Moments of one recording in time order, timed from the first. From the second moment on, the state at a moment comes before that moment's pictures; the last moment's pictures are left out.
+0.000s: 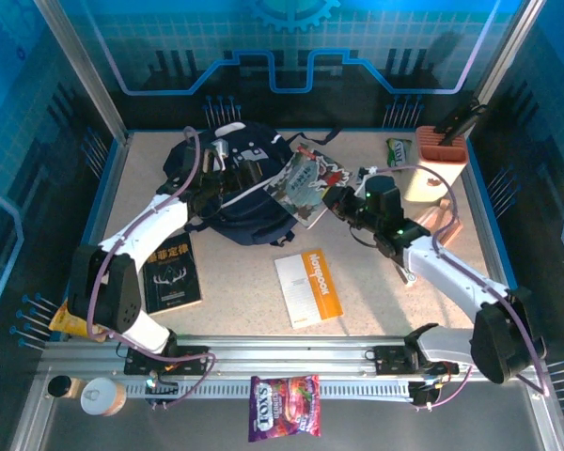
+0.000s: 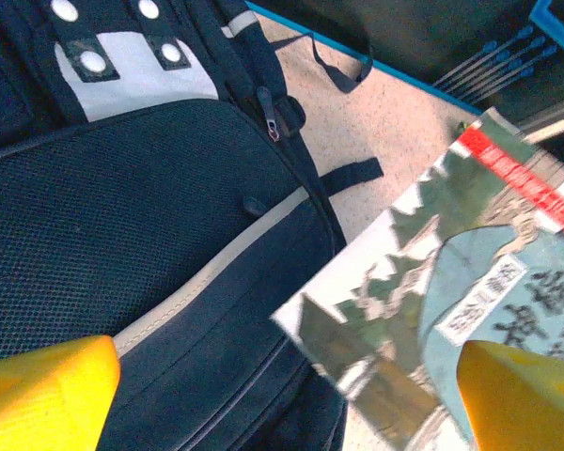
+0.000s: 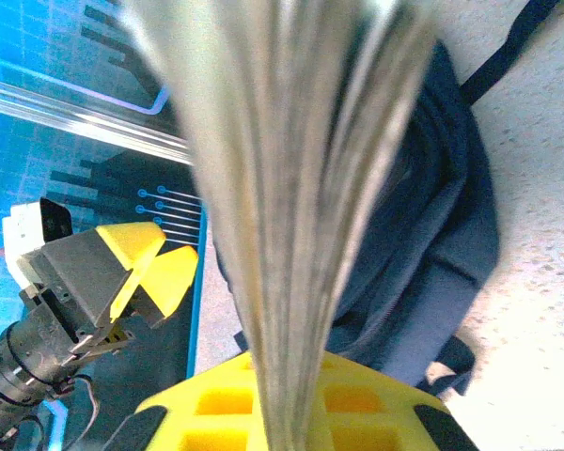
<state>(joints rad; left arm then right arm) -0.24 1.56 1.16 -0.22 0.24 -0.55 0.43 1.23 0.83 0.01 -0.23 1.00</state>
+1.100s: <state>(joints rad) -0.44 1.99 1.59 -0.78 -0.06 0.19 0.01 1.17 0.82 -0.23 -0.66 0.77</state>
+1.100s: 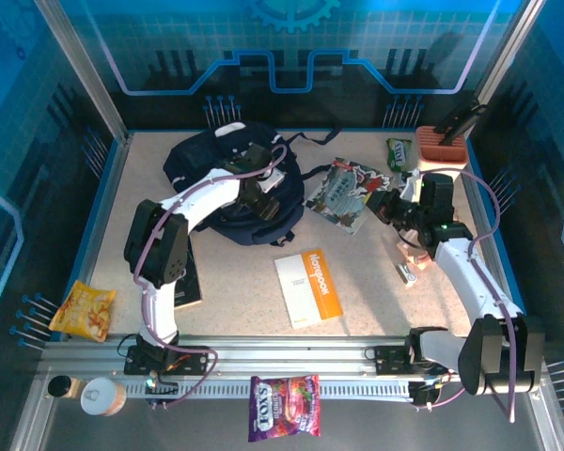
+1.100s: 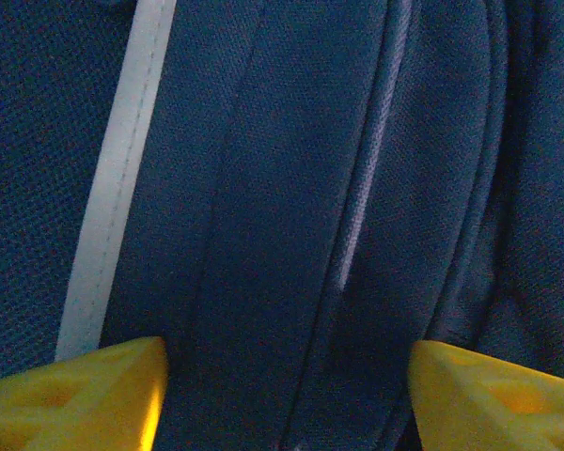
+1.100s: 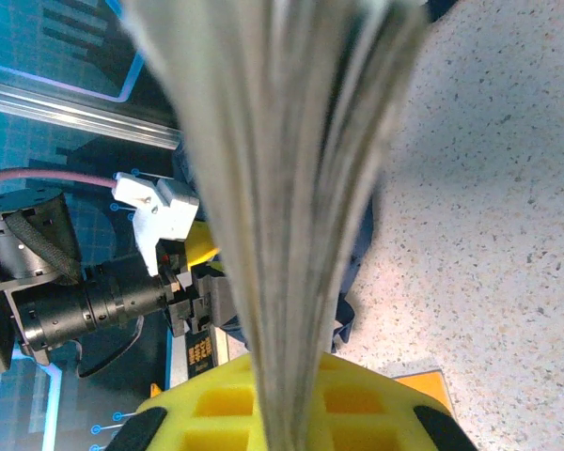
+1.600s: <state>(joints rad) -0.46 2.11 1.74 -0.86 -0.20 0.30 0.01 1.22 0.84 -0.22 -0.66 0.75</state>
